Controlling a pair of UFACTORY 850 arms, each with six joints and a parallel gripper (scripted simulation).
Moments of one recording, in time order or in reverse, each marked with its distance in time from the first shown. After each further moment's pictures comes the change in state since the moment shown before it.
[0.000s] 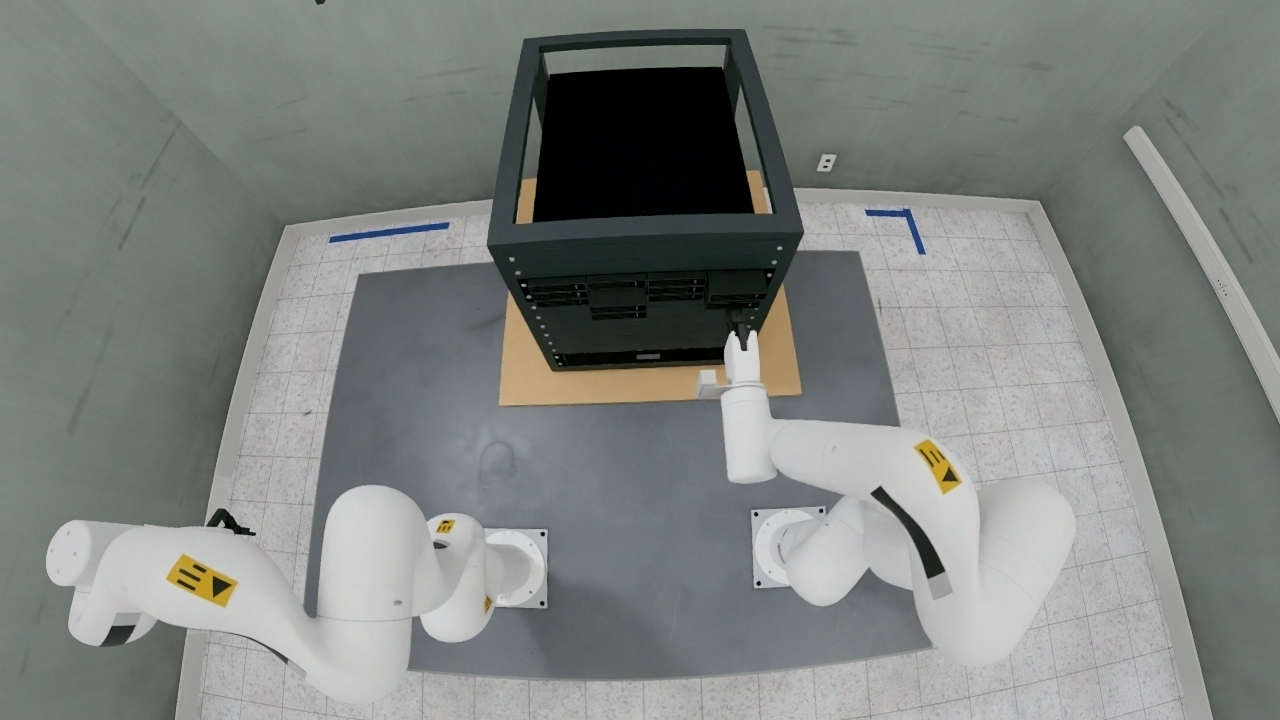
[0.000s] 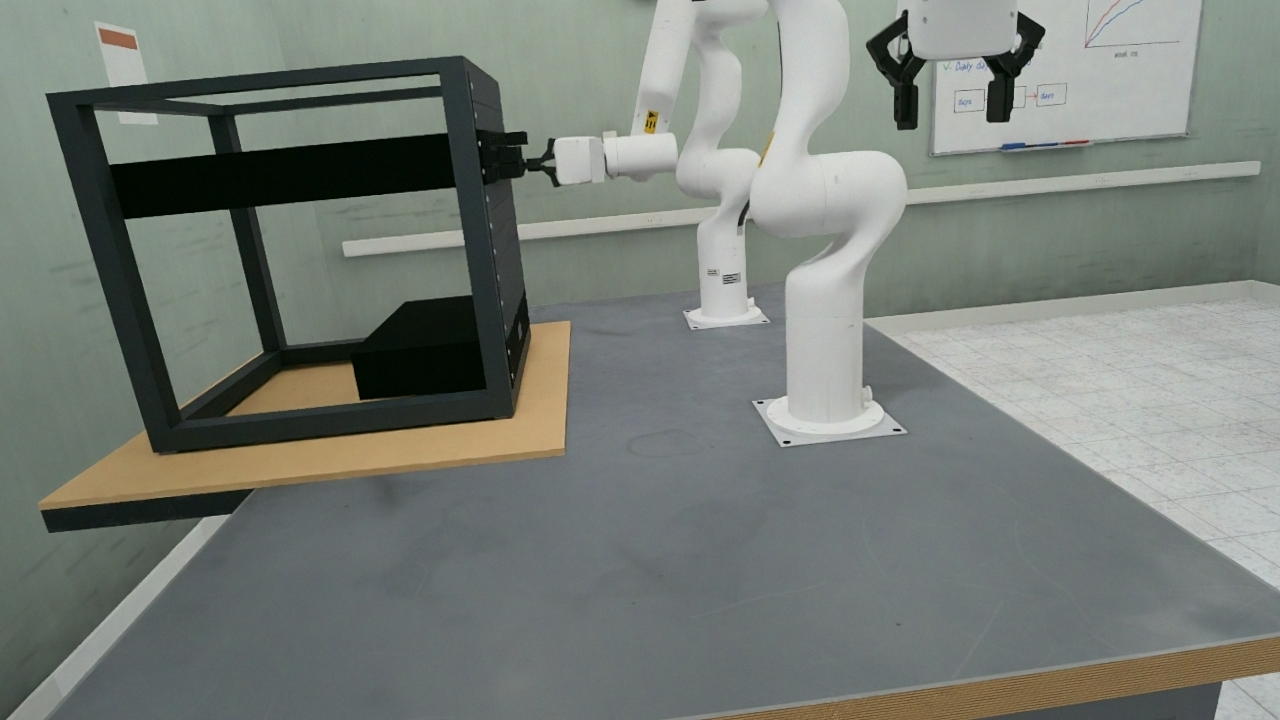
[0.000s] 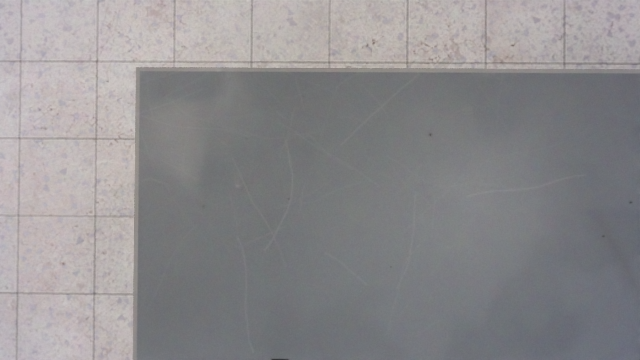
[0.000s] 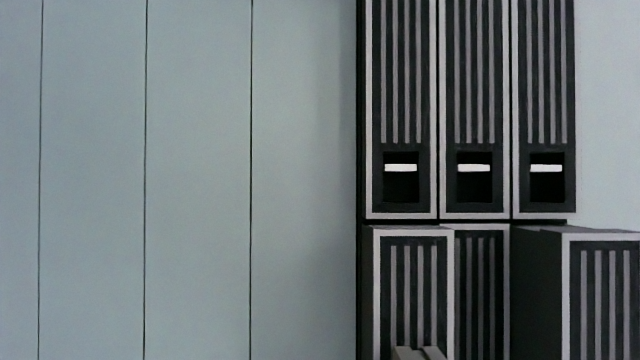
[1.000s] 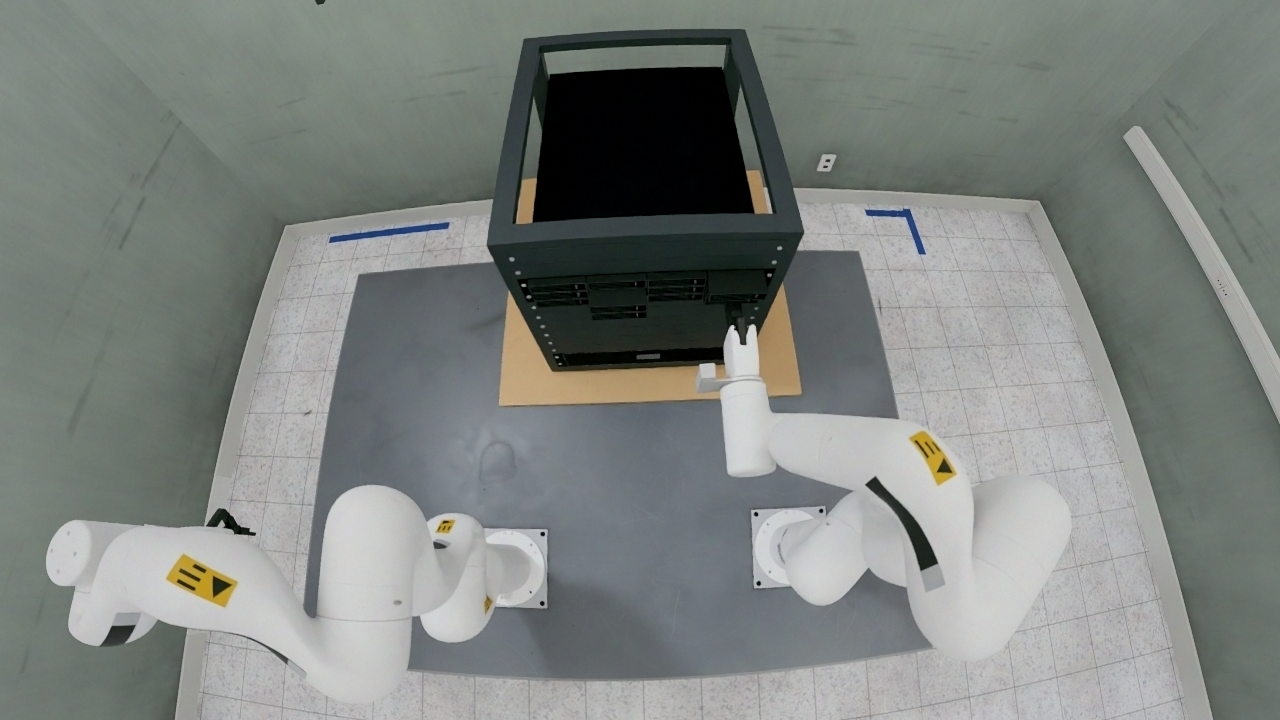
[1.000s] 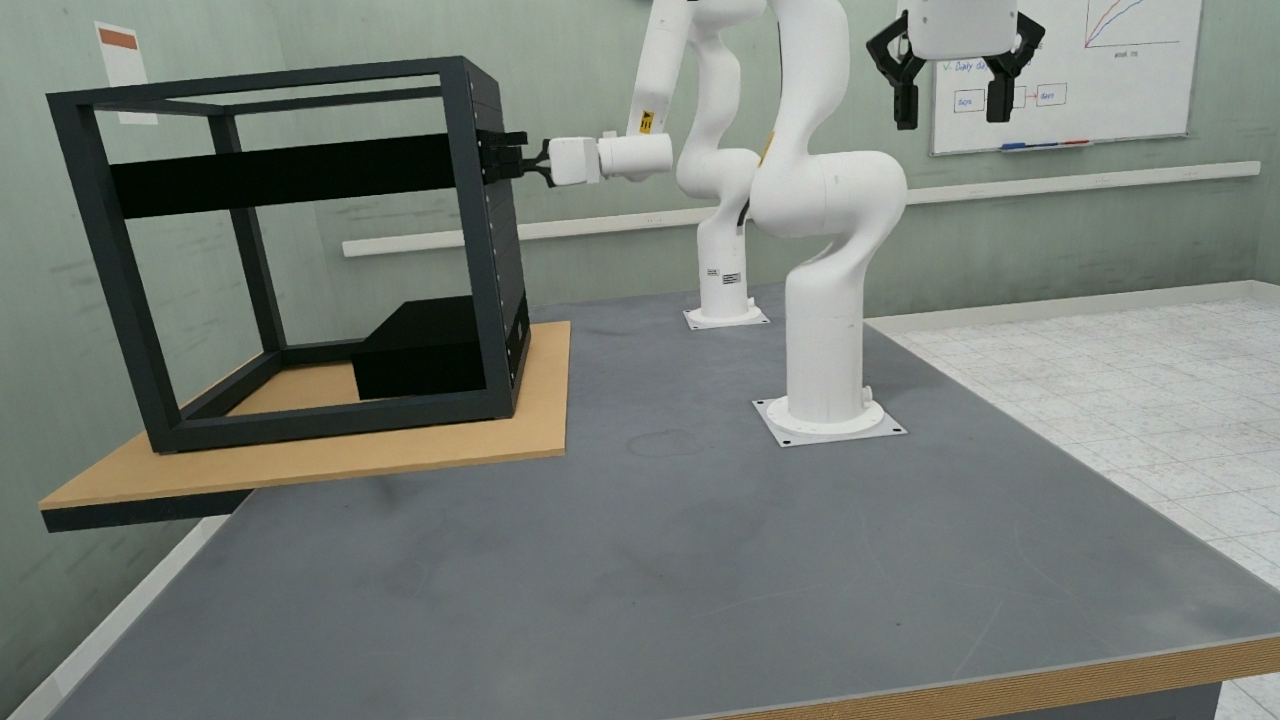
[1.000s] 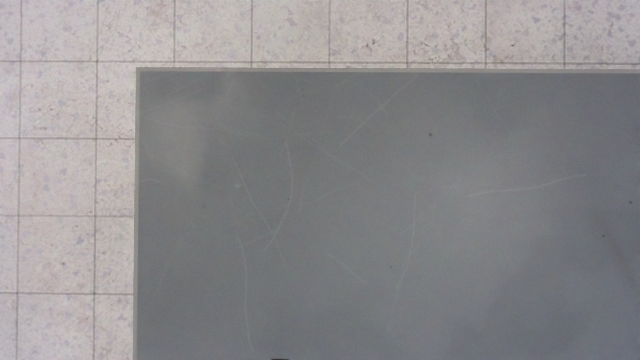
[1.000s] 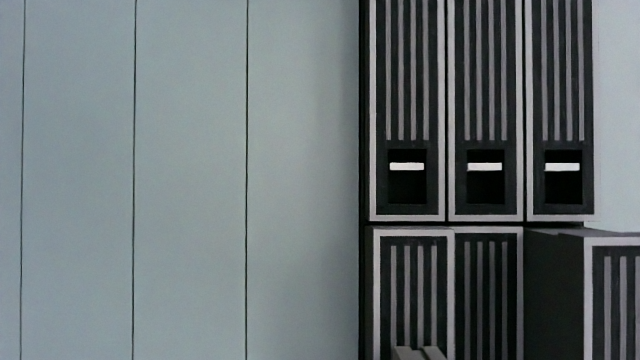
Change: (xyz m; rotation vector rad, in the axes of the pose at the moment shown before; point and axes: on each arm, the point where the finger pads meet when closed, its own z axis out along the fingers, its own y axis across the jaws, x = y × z) left arm 0.000 0.000 0.000 0.000 0.000 0.000; right arm 0.000 0.000 0.011 0.000 0.000 0.000
